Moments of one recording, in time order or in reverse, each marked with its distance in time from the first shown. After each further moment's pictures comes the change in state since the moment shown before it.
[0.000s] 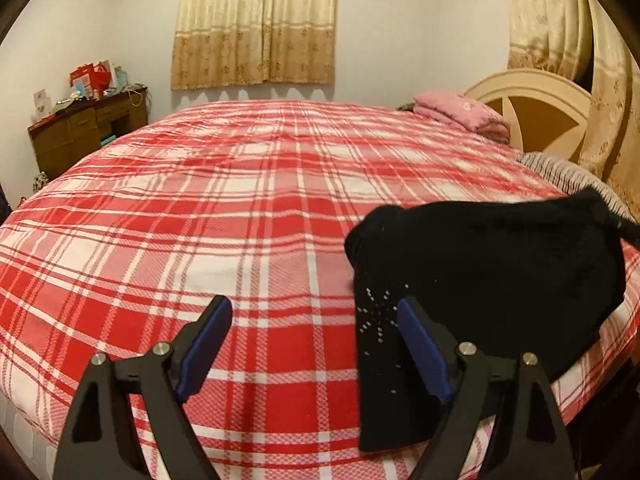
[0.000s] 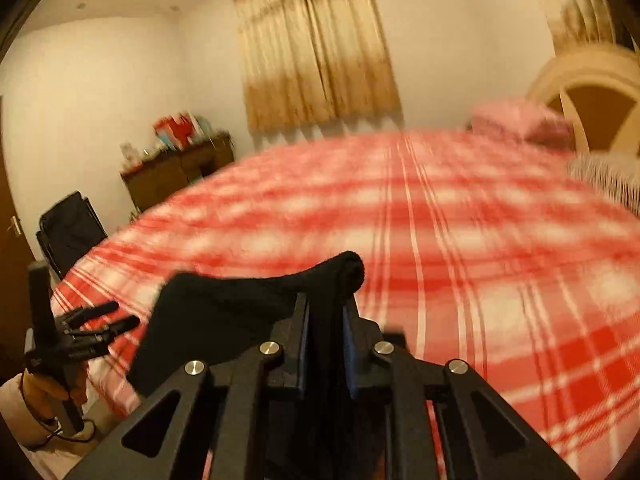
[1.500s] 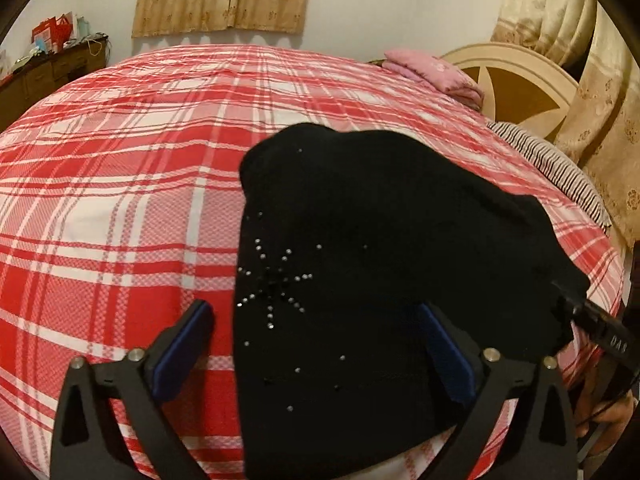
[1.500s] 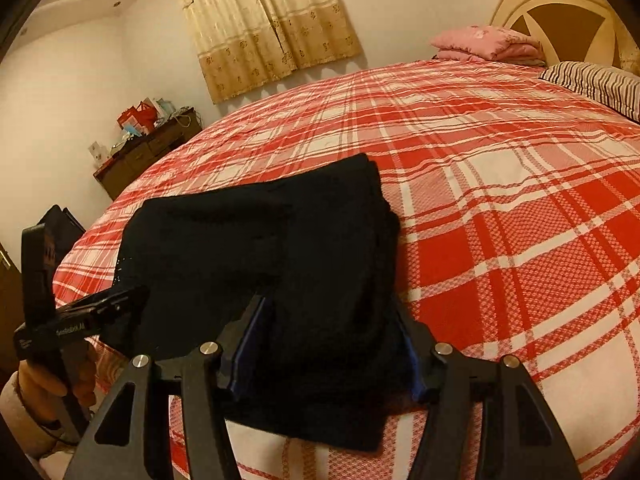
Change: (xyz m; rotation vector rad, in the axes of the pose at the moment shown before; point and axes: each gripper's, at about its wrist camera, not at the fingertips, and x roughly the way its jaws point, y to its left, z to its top) left arm 0.049 -0.049 -0.015 -0.028 0.203 -0.158; right arm 0.028 -0.015 -0.082 0.180 0.241 -0.066
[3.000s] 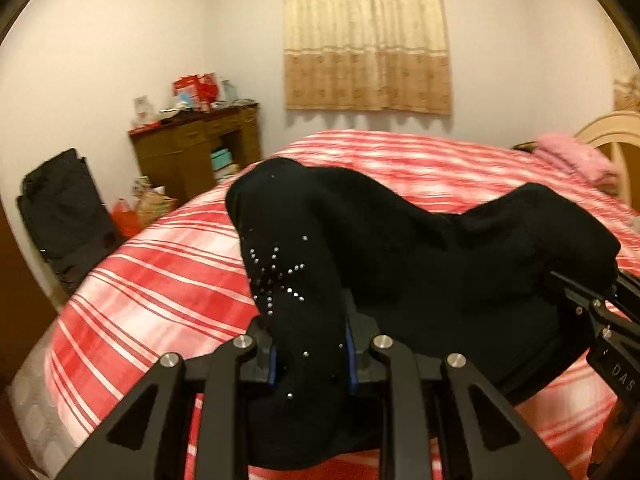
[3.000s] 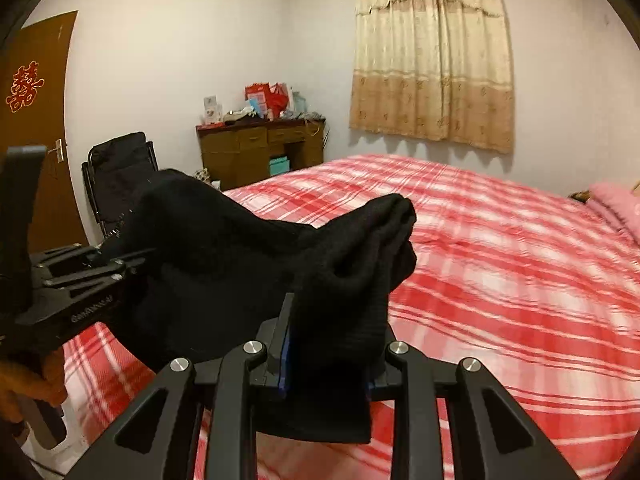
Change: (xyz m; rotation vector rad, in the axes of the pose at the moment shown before) left arm -0.080 0.209 0.099 -0.114 -0.283 0.573; right arm 0.155 0.321 0.133 -0.476 -0.145 0.221
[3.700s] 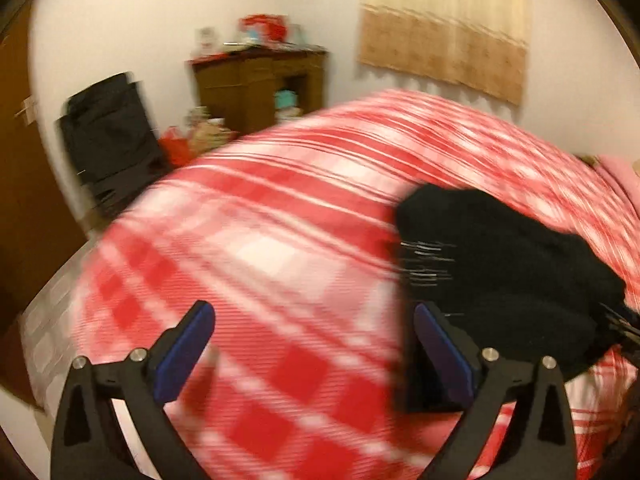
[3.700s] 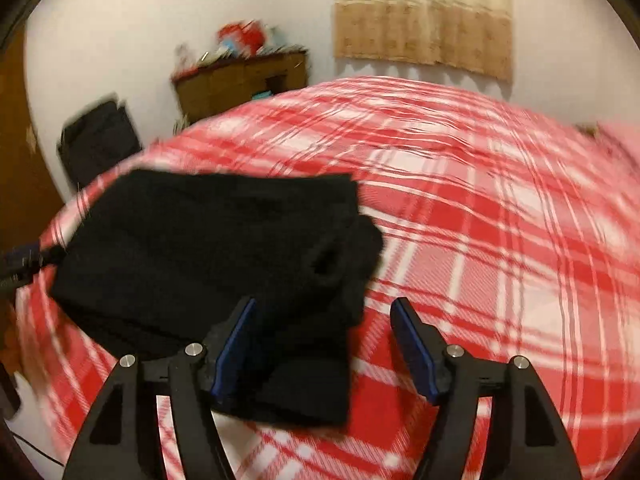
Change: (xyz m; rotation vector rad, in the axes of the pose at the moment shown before) left arm 0.013 0.121 -0.045 -0.220 0.165 0.161; right arm 0.047 -0.038 -0.041 0.190 0.180 -0.011
